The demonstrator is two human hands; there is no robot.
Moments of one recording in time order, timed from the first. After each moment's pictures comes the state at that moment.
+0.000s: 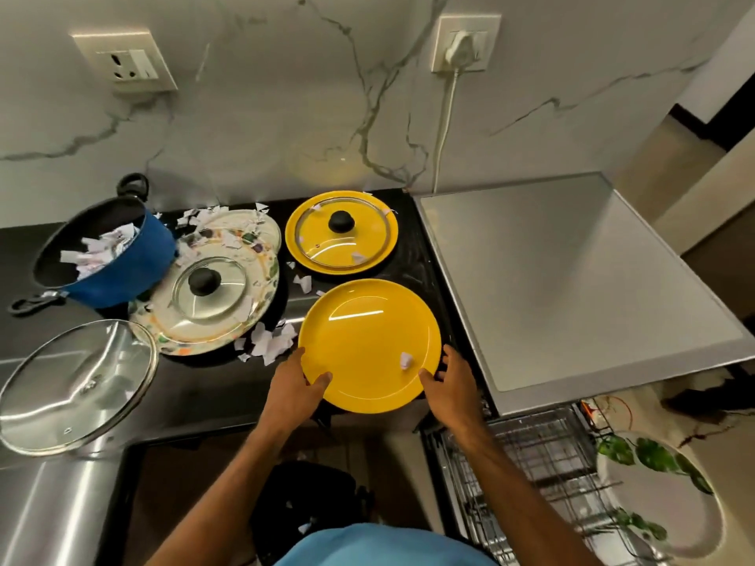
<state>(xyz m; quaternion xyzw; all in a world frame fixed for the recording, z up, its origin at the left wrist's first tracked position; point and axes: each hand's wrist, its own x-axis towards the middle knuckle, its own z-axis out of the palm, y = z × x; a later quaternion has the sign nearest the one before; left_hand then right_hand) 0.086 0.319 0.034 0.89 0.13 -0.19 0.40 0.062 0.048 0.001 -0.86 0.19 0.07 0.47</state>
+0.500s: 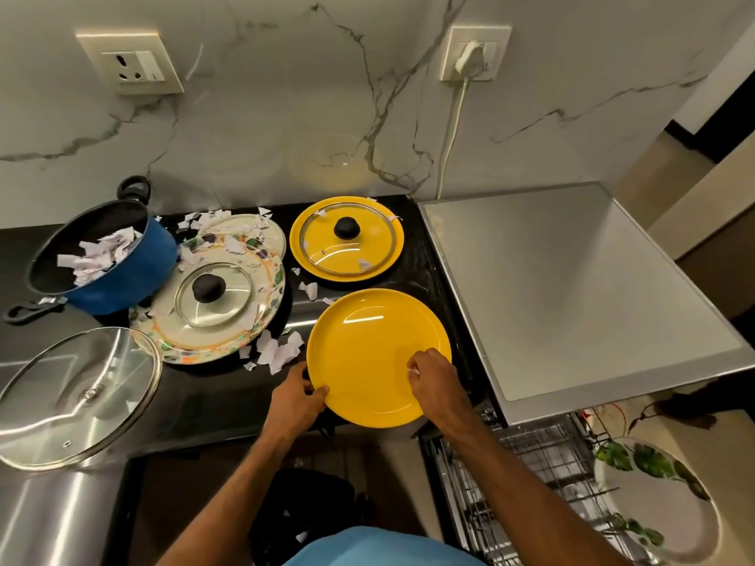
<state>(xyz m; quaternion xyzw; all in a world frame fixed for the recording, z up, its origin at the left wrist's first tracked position) 0.094 0.338 0.015 0.84 0.19 -0.22 0.46 0.100 0.078 -0.005 -0.96 0.04 0.08 0.26</state>
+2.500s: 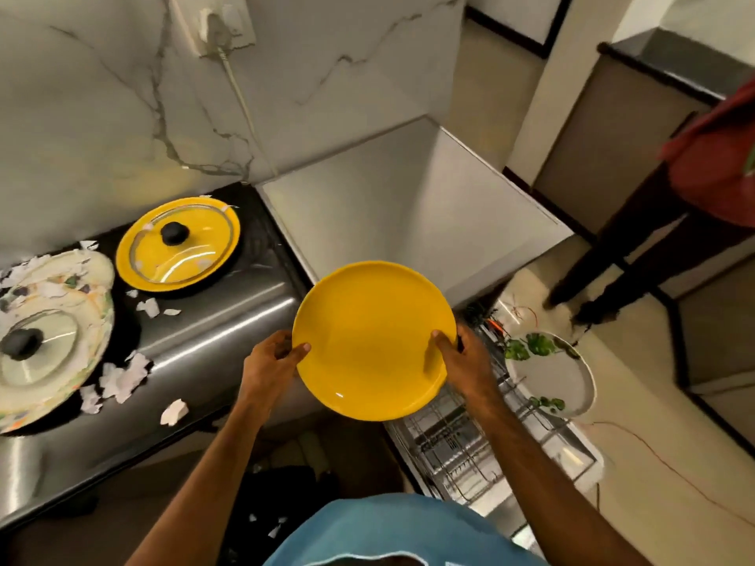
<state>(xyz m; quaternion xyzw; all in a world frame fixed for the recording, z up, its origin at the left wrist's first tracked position) 0.053 0.120 0.063 0.83 0.04 -0.21 0.52 -0.069 -0.170 0.027 -0.74 0.32 -0.06 0.58</state>
